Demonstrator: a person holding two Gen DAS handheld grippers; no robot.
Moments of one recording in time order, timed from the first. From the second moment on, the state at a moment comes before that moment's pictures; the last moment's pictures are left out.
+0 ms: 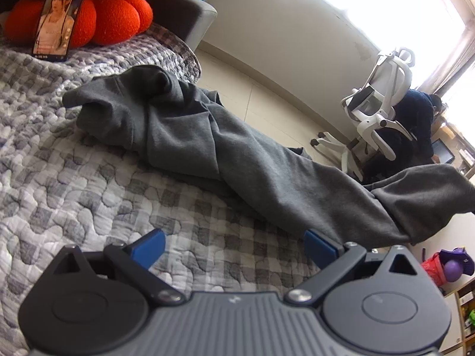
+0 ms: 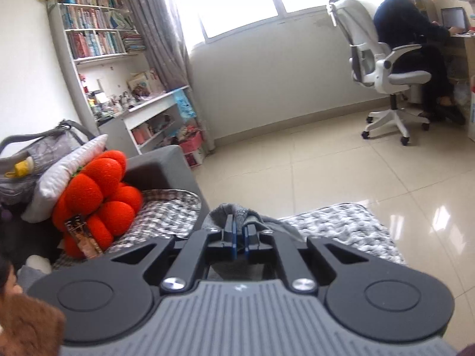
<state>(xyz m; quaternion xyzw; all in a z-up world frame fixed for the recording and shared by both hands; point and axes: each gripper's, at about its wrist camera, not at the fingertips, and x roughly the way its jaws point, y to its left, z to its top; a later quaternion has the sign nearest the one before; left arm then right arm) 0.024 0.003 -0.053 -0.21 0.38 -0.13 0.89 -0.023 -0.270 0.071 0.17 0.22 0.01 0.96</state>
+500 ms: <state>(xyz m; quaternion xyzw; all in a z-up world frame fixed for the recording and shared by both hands) 0.038 0.016 -0.059 -0.19 0.35 -0.10 0.91 -0.015 -0.307 -0.006 0.19 0.30 -0.06 0.93</state>
